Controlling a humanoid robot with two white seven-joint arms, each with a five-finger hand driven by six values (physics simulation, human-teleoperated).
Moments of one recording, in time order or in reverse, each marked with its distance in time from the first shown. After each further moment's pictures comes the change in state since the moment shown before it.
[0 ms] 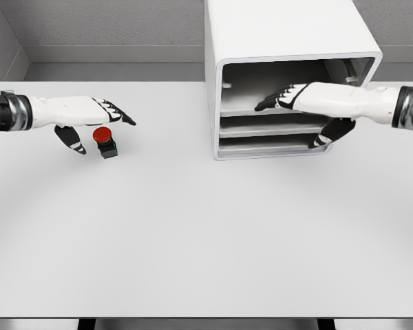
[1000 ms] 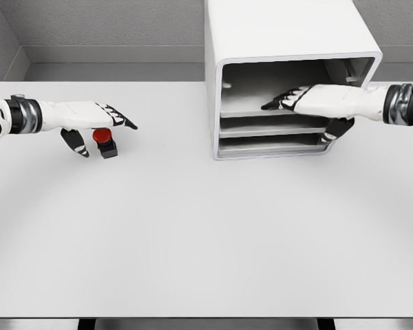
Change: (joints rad) left arm 0.002 -0.058 0.003 0.082 -0.061 0.001 -0.001; right arm -0.075 0.034 0.087 0.120 0.169 -0.036 -0.012
